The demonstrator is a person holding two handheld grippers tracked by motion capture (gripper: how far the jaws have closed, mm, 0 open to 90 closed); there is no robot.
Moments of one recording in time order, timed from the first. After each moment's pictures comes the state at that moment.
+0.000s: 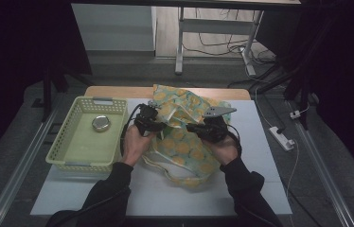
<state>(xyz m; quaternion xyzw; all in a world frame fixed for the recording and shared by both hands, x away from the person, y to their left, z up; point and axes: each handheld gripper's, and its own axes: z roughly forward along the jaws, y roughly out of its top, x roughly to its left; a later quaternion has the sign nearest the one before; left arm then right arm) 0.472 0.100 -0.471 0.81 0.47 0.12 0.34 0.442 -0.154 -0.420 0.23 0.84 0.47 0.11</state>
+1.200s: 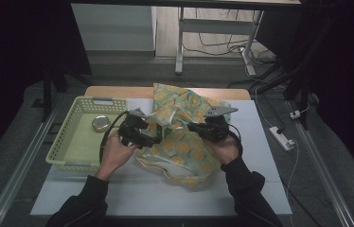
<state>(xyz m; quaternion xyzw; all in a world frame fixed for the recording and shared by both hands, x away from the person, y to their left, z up) 0.408 0.139 -0.442 0.83 0.39 0.08 0.39 0.445 -0.158 -0.421 0.24 0.84 0.47 0.11</state>
